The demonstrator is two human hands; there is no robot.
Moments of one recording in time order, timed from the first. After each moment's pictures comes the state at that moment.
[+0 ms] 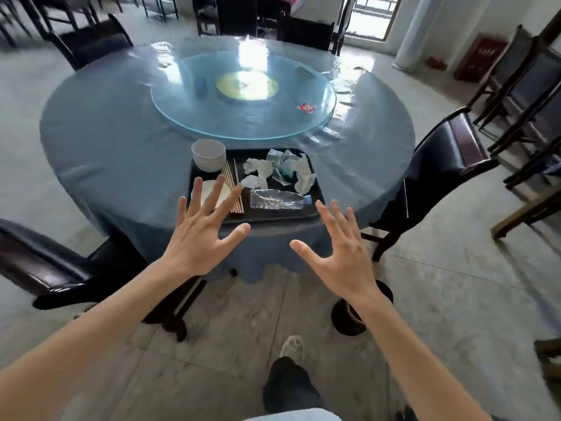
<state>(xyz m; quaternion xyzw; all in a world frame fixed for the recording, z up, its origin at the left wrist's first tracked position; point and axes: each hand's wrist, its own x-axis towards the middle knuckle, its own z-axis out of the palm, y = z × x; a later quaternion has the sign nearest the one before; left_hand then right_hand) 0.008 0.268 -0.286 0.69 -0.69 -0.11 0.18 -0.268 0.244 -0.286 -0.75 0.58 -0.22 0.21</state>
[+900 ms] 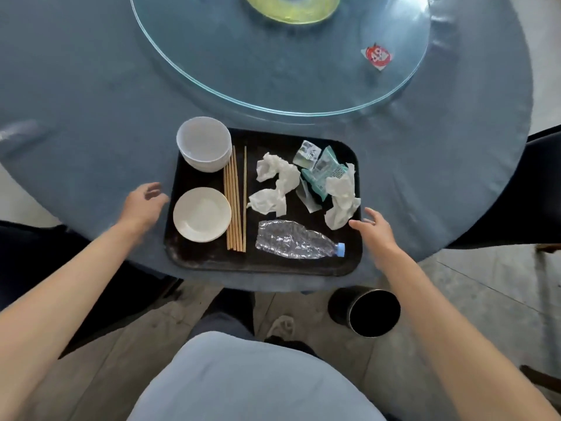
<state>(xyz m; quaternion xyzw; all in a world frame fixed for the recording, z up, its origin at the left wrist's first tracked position) 0.193 0.005 -0.437 0.85 -0.17 -0.39 0.32 -0.237 -0.141 -0.422 -0.43 0.74 -0.10 0.51</state>
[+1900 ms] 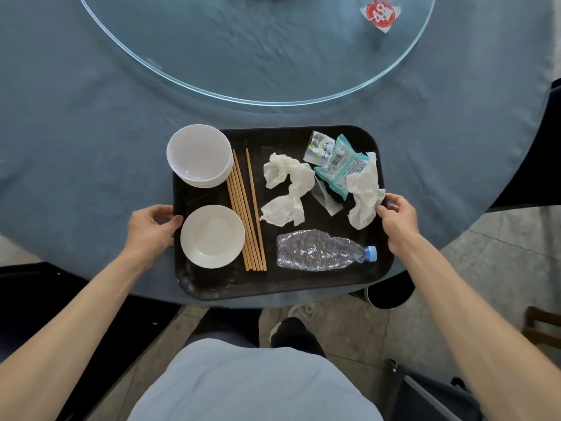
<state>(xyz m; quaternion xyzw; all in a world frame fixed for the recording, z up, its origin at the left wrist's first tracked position) 0.228 -0.023 -0.472 0.82 -0.21 -0.43 0.31 -0.202 -0.171 -0.449 -0.31 0.82 -0.20 0.44</state>
